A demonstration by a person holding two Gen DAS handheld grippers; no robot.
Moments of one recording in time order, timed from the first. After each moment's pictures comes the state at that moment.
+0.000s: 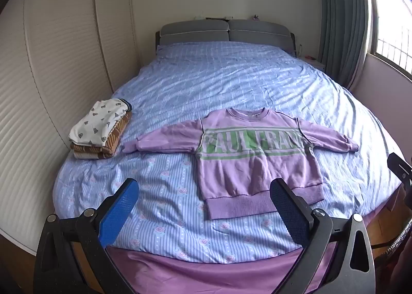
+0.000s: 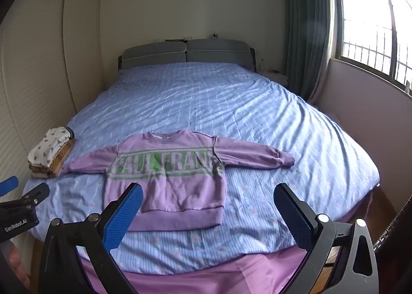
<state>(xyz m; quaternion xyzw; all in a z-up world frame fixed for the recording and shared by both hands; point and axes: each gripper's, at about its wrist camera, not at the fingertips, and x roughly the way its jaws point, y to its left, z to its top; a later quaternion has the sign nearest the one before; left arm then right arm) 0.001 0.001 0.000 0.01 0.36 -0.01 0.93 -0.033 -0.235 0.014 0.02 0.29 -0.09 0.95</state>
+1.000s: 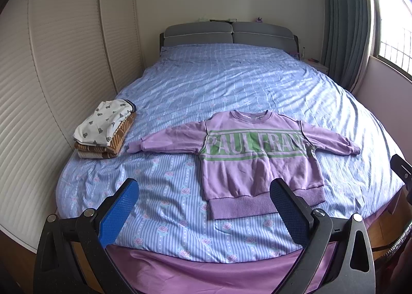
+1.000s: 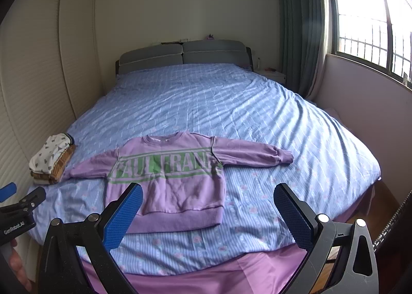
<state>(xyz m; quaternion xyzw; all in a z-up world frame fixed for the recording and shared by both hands) -0.003 0.001 0.006 0.02 0.34 0.01 0.94 -0.035 -0.241 0.020 0.03 0.29 -0.09 0.95</state>
